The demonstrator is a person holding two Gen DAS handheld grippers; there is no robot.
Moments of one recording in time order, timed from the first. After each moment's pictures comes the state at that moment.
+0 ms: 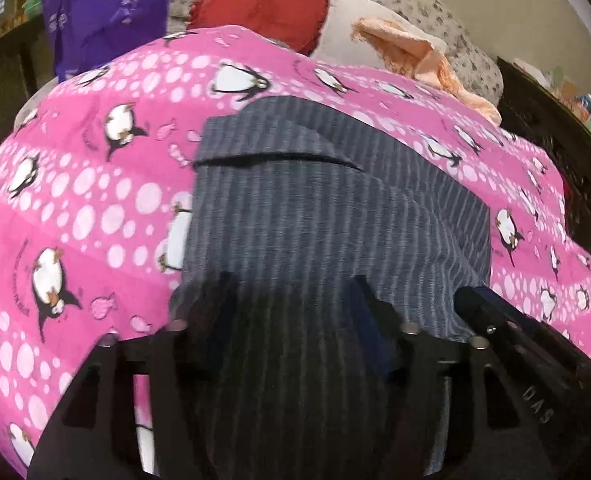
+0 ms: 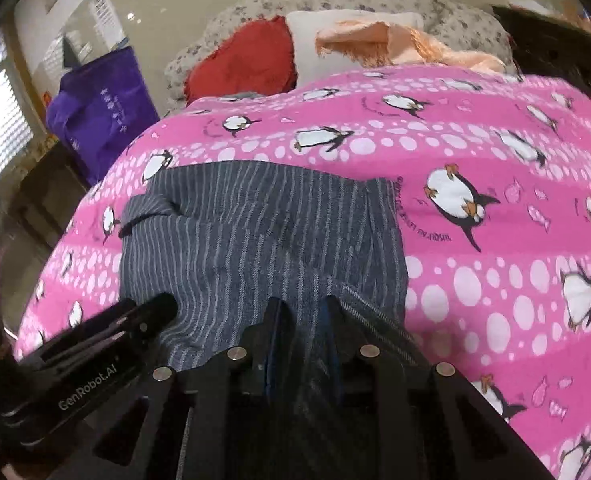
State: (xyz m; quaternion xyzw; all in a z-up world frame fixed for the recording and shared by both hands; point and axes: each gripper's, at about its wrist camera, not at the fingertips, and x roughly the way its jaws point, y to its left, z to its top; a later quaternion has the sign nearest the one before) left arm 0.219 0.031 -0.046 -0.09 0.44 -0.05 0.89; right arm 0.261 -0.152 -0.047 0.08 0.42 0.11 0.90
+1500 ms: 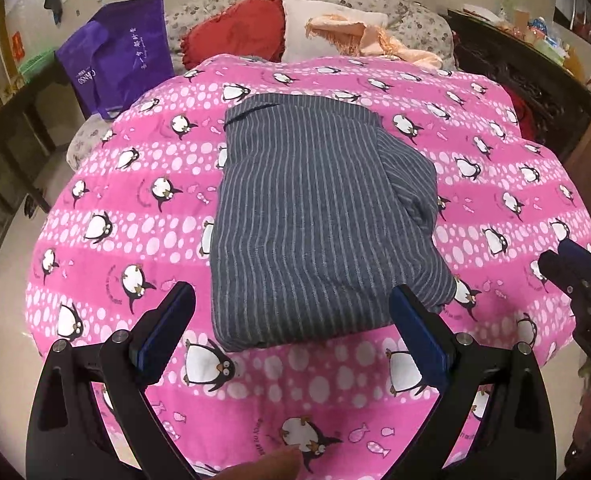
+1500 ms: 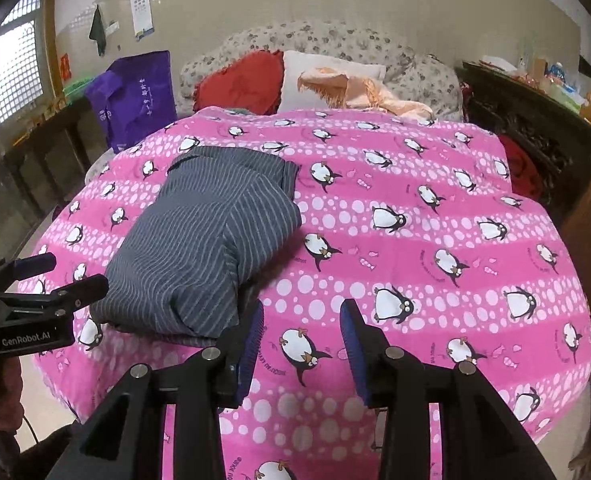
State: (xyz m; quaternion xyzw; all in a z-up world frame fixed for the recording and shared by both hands) left arm 0.008 -0.003 0.053 0.02 0.45 -0.04 0.89; right arm 0.017 -0.235 0.057 -0.01 0.40 0.07 0.92
